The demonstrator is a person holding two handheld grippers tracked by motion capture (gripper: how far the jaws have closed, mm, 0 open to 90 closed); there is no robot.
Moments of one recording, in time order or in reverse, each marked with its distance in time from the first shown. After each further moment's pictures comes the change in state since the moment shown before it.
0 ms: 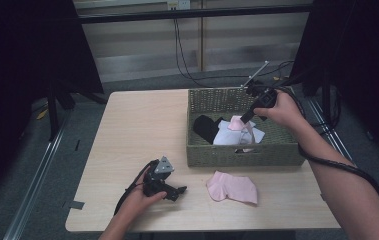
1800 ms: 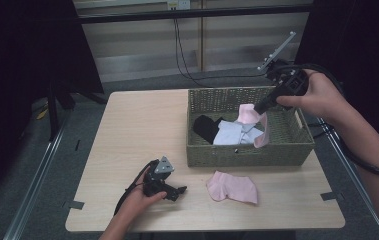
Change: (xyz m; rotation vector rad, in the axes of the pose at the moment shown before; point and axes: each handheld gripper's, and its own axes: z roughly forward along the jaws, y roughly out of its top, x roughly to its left) left arm 0.000 0.000 0.000 0.000 -0.001 0.000; right arm 0.066 -0.012 -0.111 -0.034 -0.012 -0.181
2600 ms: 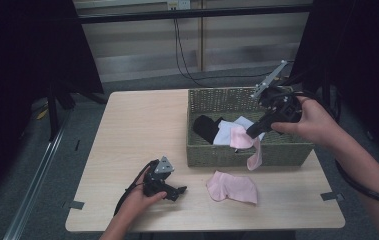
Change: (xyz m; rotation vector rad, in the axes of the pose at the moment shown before) left arm 0.000 0.000 0.000 0.000 0.000 0.000; right arm 0.032 -0.025 0.036 -0.005 0.099 -0.082
